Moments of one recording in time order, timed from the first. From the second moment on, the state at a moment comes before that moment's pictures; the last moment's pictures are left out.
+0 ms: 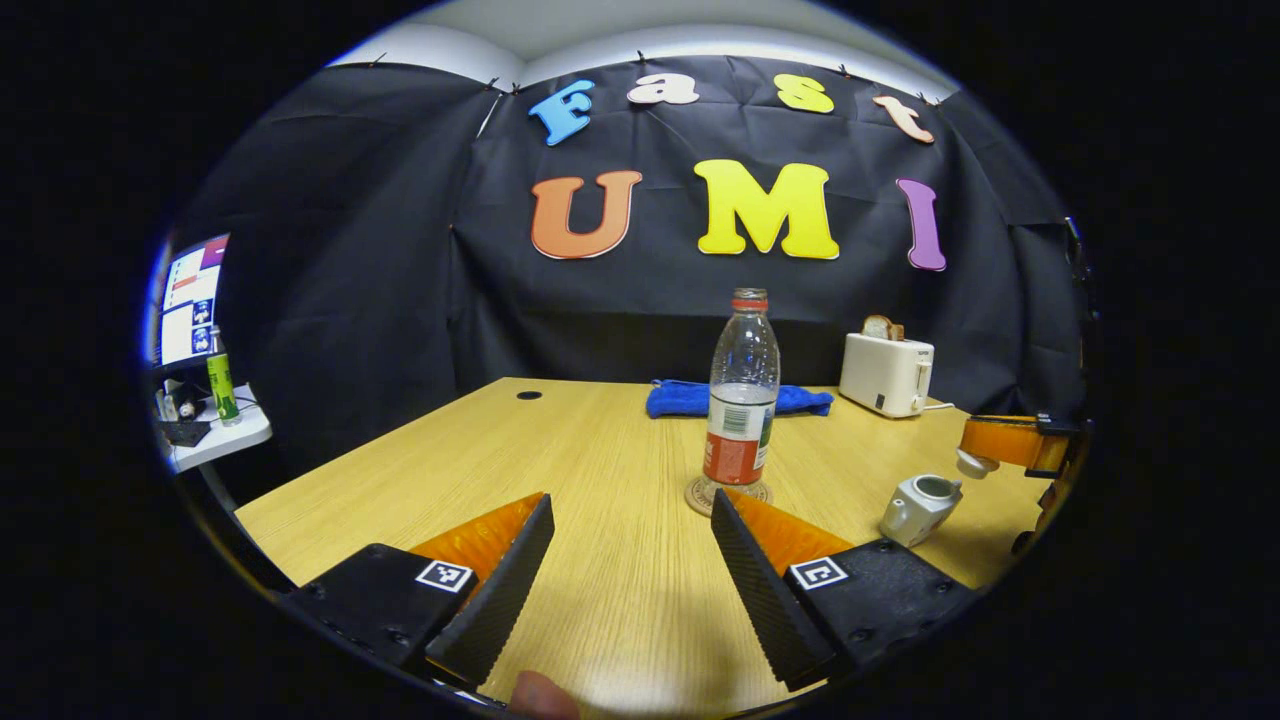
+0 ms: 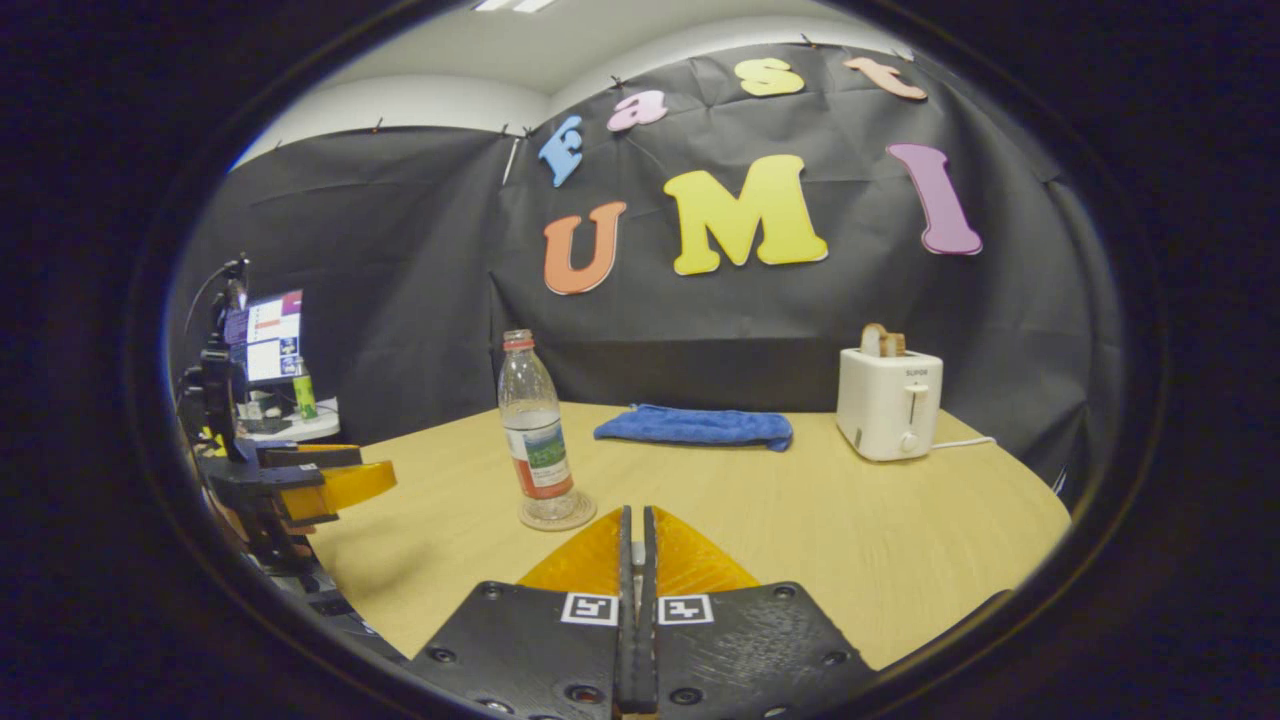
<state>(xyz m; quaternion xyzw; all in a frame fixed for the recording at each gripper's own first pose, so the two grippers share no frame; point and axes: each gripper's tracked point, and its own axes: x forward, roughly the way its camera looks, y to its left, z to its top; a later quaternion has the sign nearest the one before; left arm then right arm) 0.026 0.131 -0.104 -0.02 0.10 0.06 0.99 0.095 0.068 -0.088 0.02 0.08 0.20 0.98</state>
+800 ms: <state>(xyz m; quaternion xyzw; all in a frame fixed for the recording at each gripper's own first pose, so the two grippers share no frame) 0.003 0.152 -0.088 -0.02 0.07 0.09 0.99 0.110 0.078 -0.106 0.01 0.07 0.20 0.98</state>
